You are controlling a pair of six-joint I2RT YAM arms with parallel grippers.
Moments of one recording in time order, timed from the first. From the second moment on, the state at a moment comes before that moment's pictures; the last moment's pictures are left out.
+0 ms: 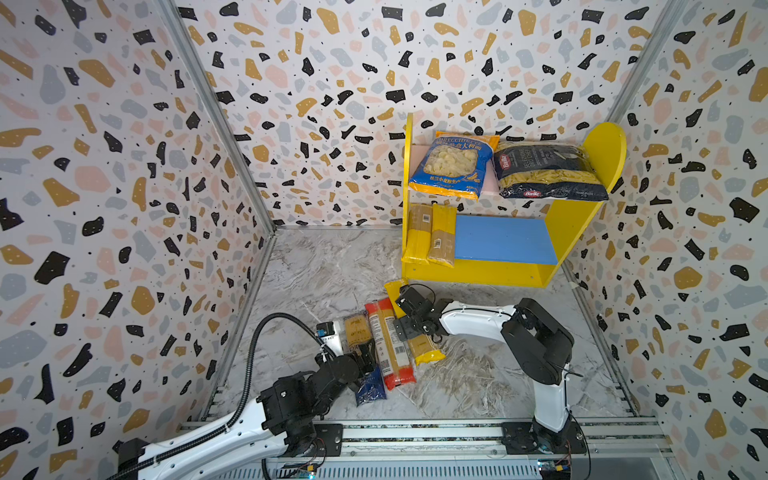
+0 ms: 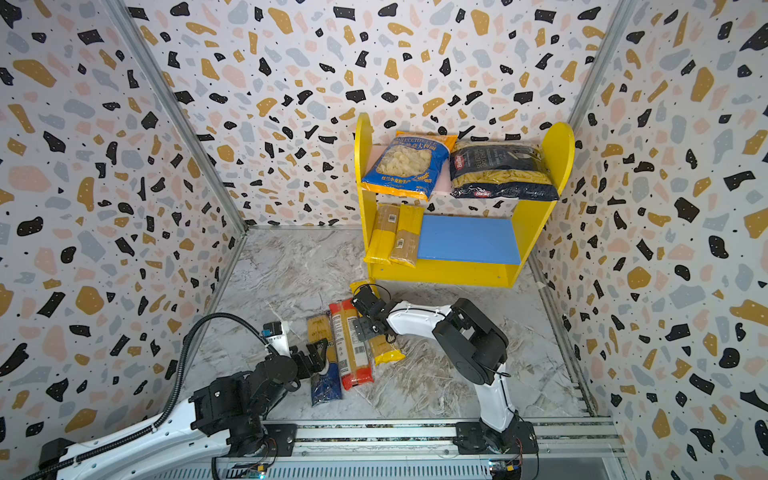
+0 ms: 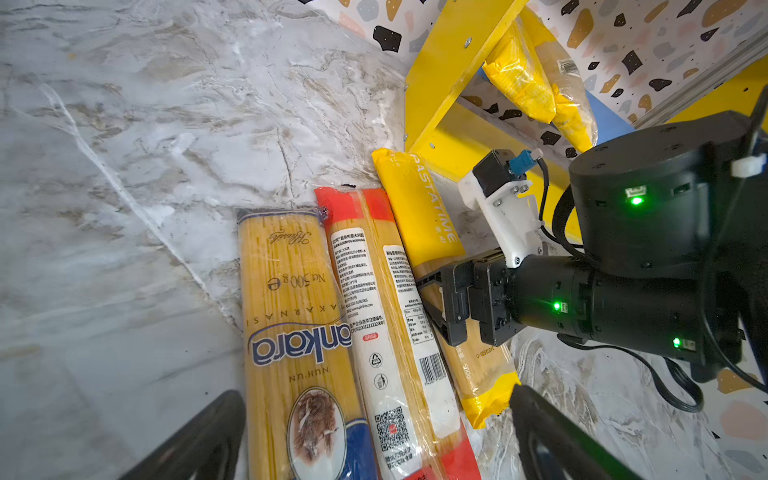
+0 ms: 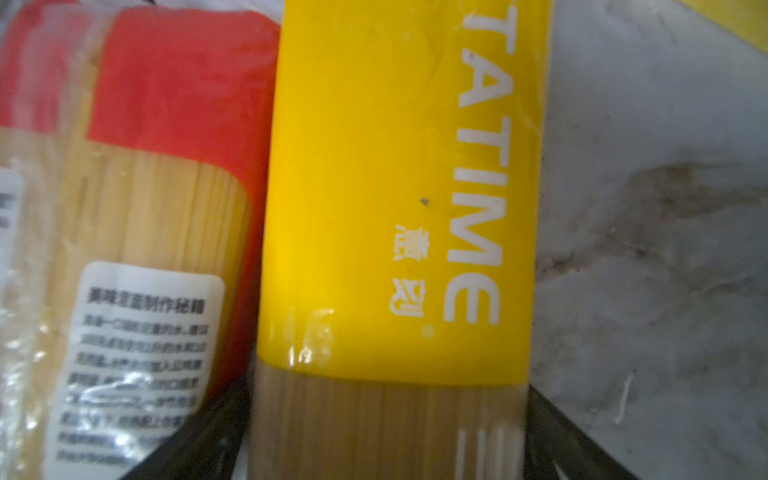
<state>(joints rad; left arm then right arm) -1.08 0.53 0.41 -0.55 -0.62 -1.00 0.92 1.97 1.25 -0.37 0.18 0.38</state>
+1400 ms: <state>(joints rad) -1.08 0.52 0.46 -0.67 -0.63 -1.03 0.70 1.44 0.61 -0.11 -0.47 0.48</state>
